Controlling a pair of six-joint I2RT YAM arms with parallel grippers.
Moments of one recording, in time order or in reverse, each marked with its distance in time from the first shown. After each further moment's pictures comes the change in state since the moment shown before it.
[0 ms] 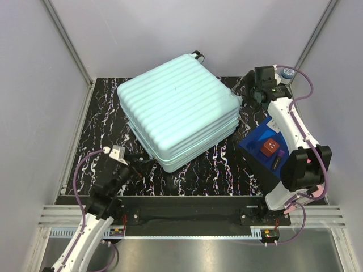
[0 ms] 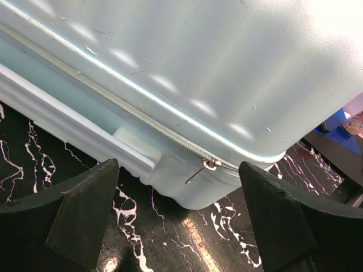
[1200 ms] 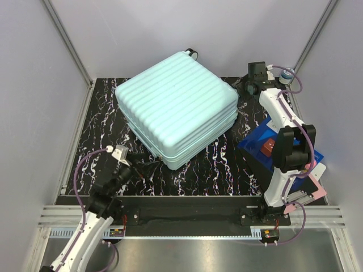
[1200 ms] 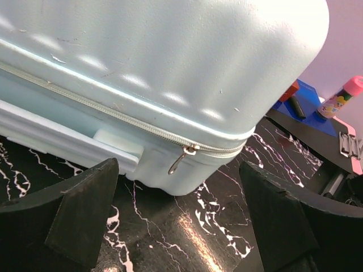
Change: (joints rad) left arm 0.000 0.021 0.000 0.062 0.111 0.012; right arm -0.017 0.236 0.110 0.121 0.033 0.175
